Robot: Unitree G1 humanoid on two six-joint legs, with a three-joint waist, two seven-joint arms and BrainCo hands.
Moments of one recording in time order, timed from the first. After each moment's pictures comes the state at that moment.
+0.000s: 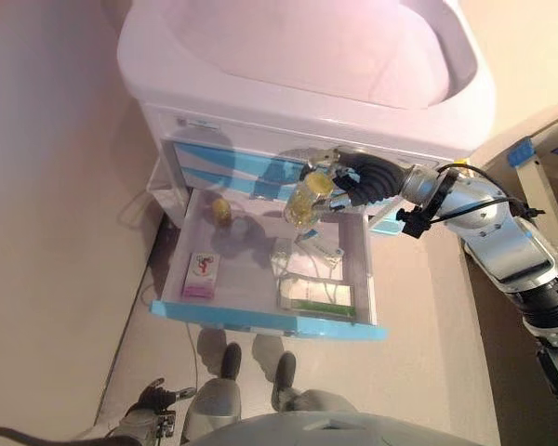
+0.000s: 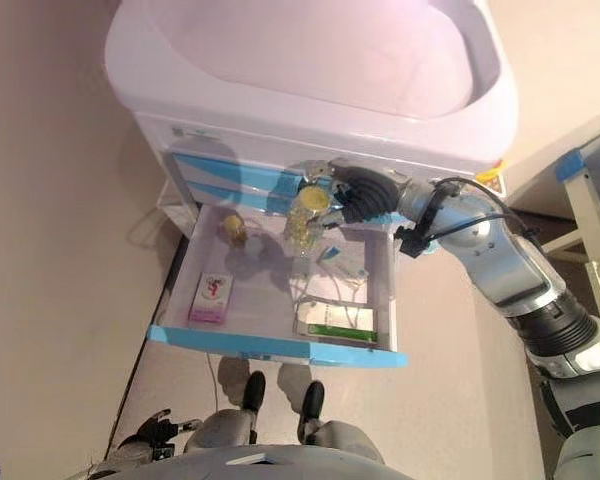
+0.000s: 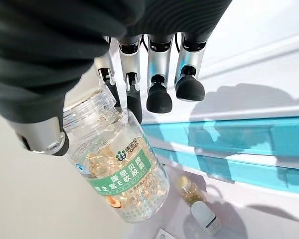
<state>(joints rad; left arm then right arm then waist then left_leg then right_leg) 0.02 0.31 -0.12 1.23 -0.22 -0.05 0.09 -0.61 -0.88 0.36 -0.28 0.08 0.03 0.47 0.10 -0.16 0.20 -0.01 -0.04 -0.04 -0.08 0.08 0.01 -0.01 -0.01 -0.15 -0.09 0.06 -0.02</state>
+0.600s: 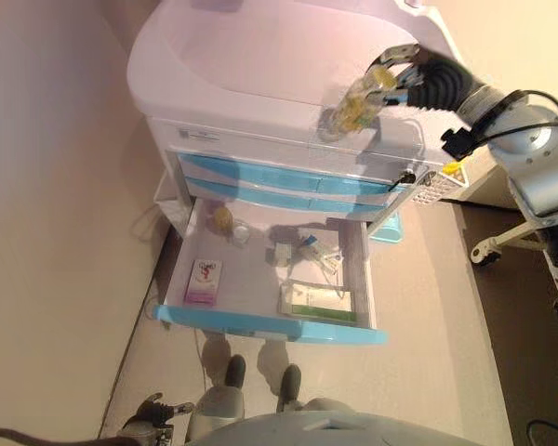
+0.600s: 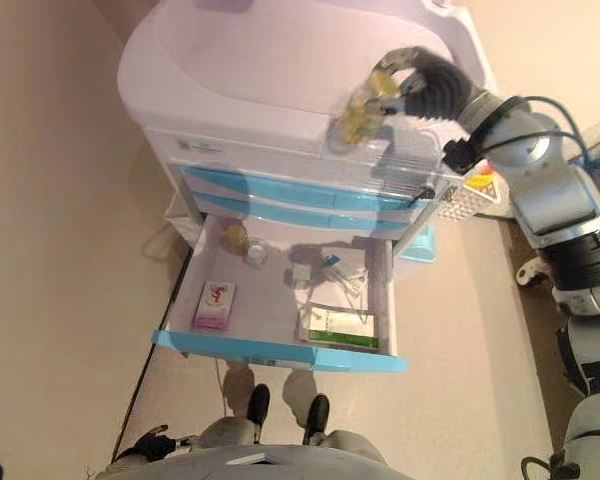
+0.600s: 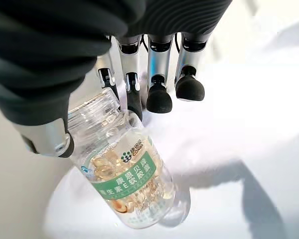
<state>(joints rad) 0.05 0.31 -0.12 1.23 -0.19 -0.02 0.08 -0.93 -0.96 0.34 0.19 0.20 0.08 0.24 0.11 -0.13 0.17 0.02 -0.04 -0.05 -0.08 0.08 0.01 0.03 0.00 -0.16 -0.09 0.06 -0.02</state>
